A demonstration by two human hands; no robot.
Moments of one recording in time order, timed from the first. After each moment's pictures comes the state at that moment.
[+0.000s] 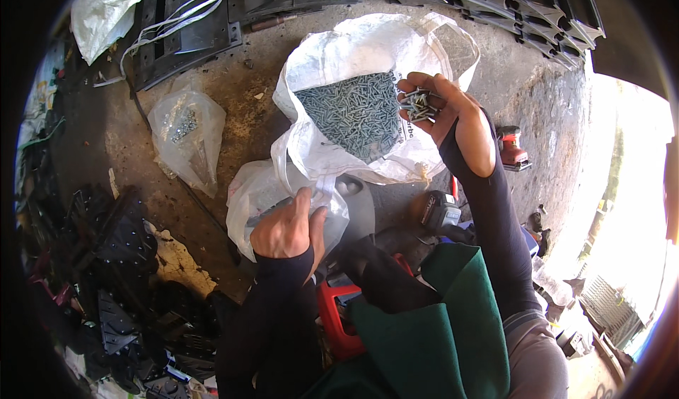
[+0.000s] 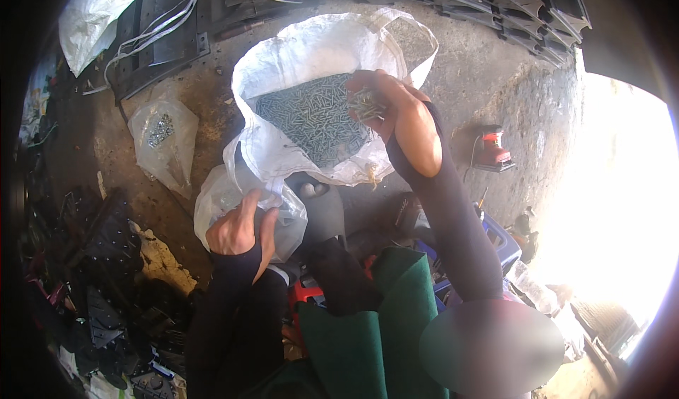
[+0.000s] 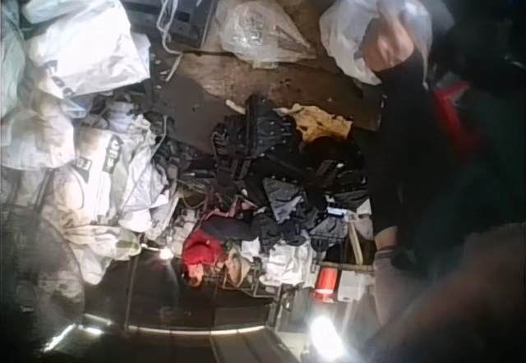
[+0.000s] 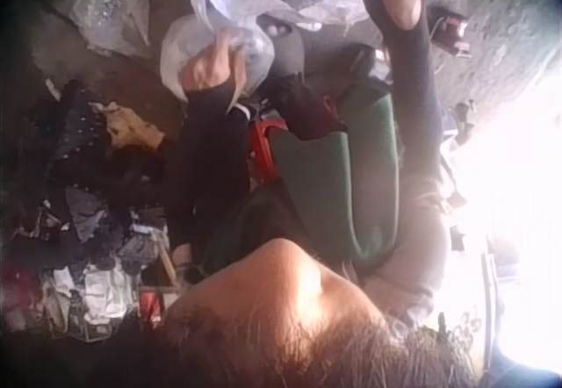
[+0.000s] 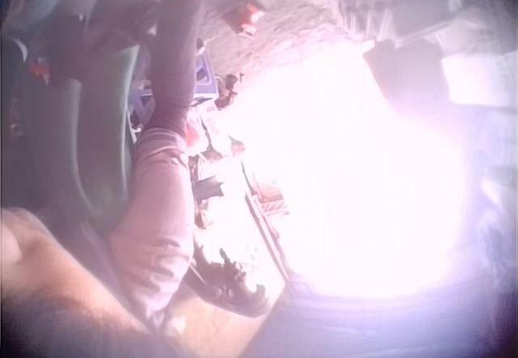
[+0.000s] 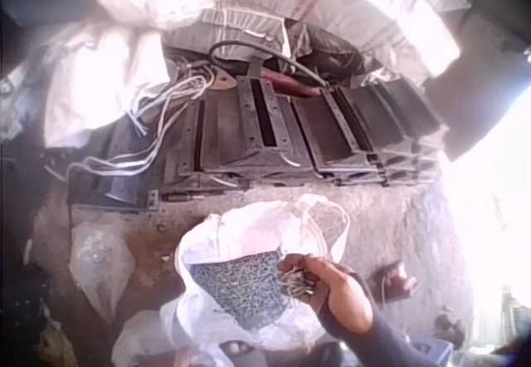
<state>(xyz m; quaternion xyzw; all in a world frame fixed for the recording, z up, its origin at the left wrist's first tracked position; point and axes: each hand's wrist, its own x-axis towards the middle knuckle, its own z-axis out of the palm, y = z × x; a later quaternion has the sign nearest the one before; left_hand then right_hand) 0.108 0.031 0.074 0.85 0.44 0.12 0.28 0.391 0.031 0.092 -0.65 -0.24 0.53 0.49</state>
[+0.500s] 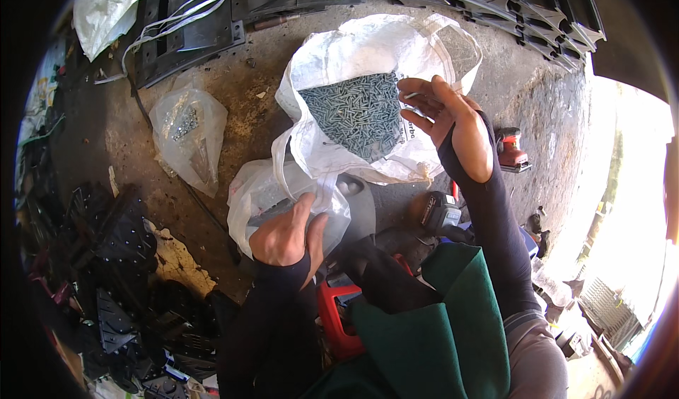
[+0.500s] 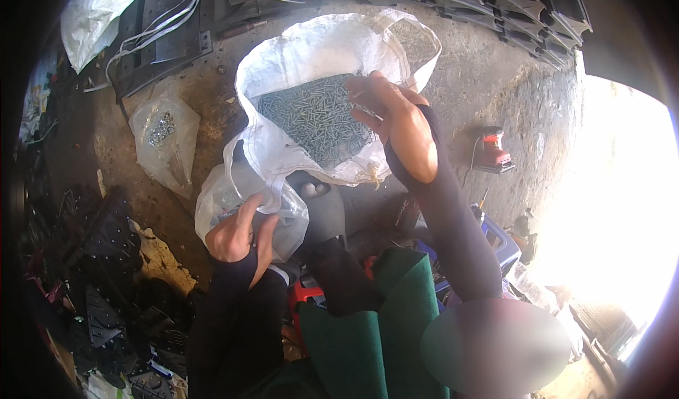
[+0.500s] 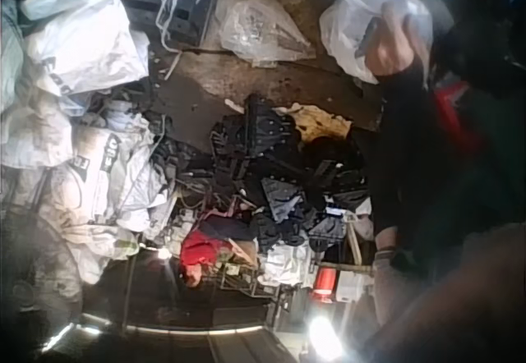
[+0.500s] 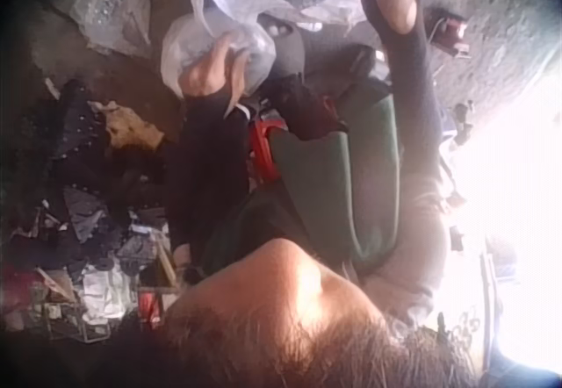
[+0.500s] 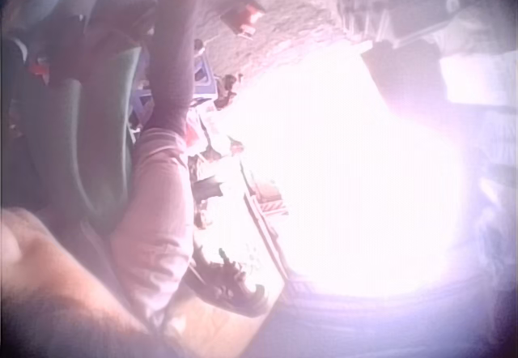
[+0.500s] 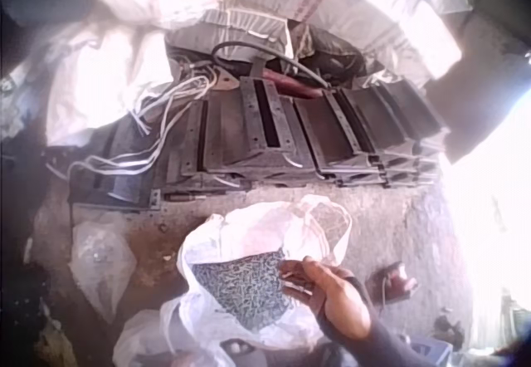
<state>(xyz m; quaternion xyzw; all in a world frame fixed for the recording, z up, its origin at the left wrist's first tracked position) 0.098 0.028 0.077 0.82 0.43 0.15 0.34 0.382 0.031 0.091 -0.63 -0.14 0.55 0.54</state>
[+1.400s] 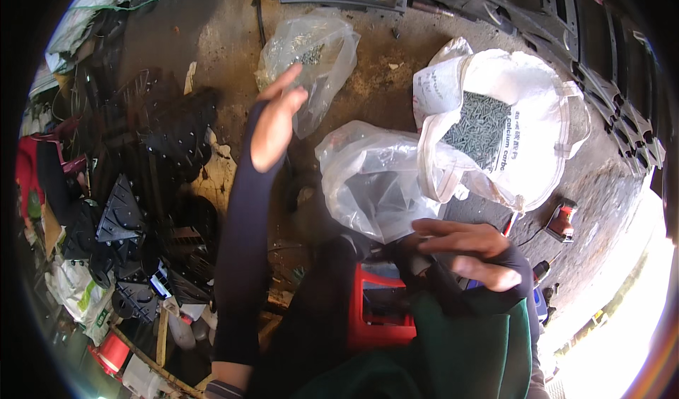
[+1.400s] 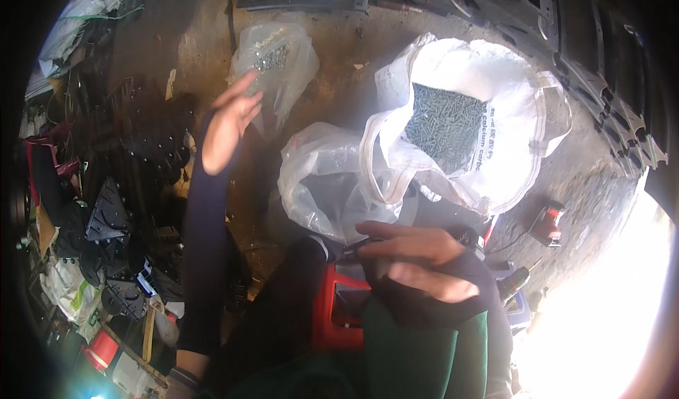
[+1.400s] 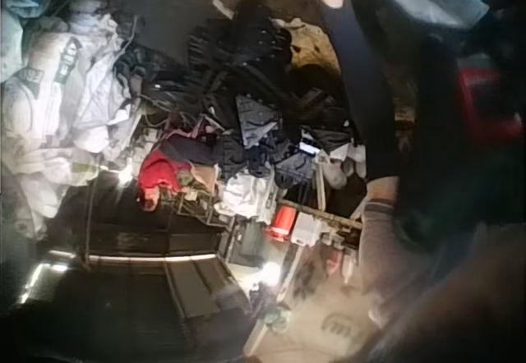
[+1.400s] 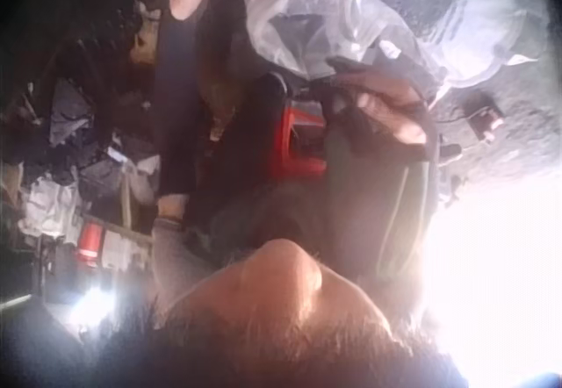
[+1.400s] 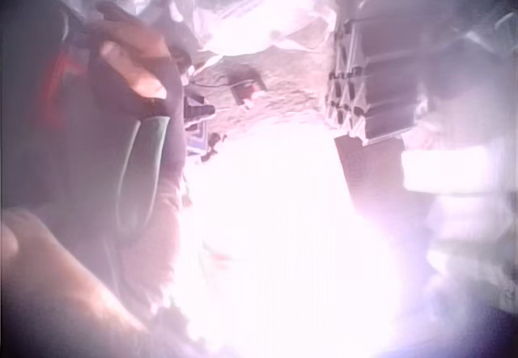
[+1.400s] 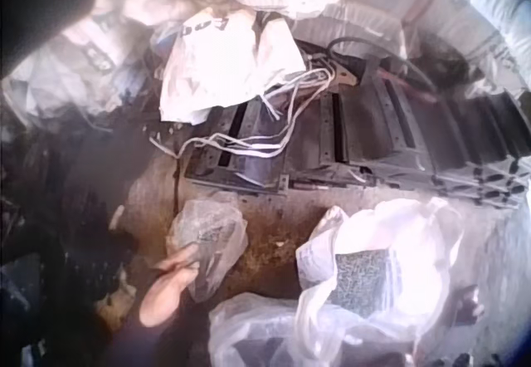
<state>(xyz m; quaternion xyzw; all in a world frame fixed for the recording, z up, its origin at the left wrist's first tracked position) -0.014 0.143 0.039 0.39 0.60 0.29 0.64 0.294 -0.005 0.134 -0.40 -0.36 0.80 0.26</state>
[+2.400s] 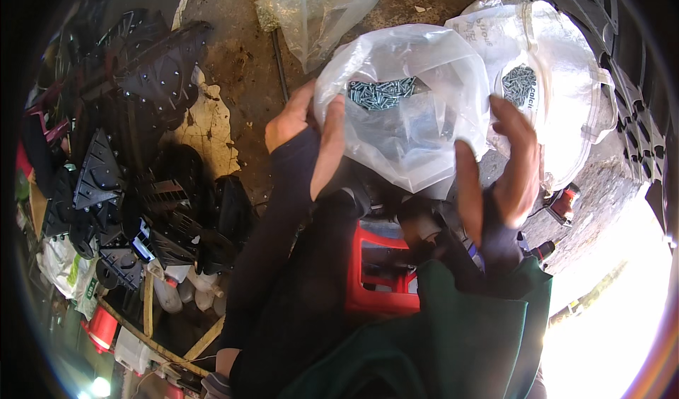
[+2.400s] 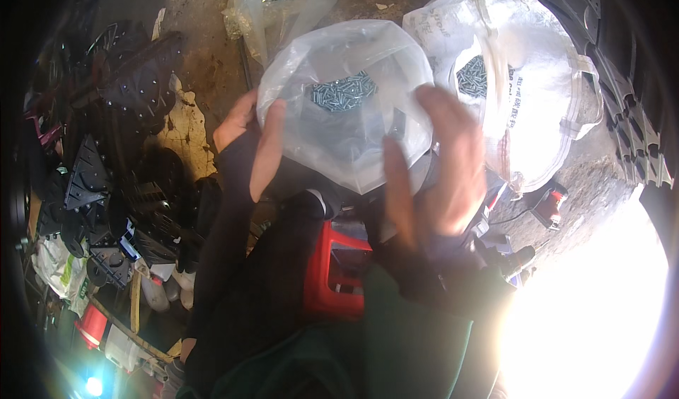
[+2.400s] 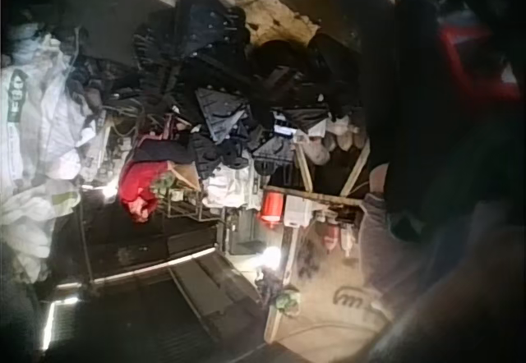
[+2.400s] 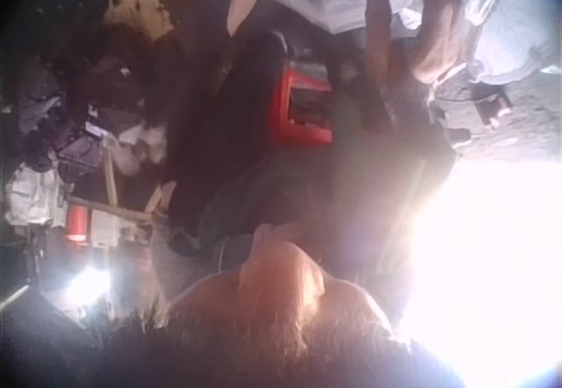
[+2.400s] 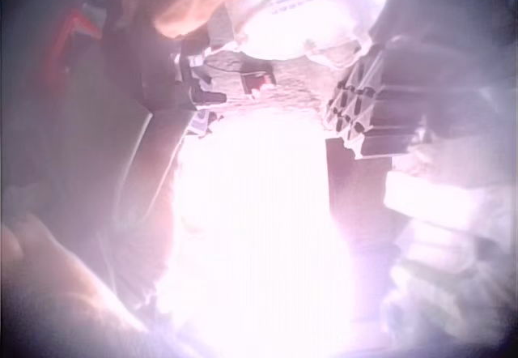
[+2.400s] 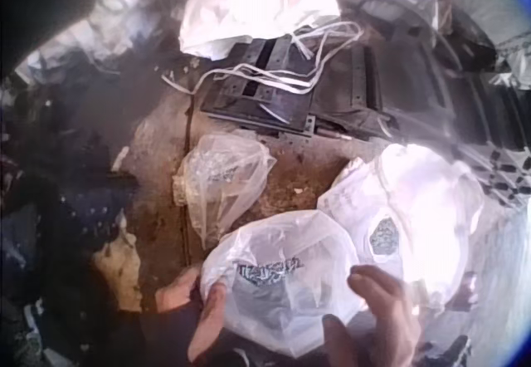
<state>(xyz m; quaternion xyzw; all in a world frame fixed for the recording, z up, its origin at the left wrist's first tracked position) 0.003 0.026 0.035 0.49 0.74 0.28 0.38 0.218 0.012 0.106 -0.66 -0.66 0.18 0.30</state>
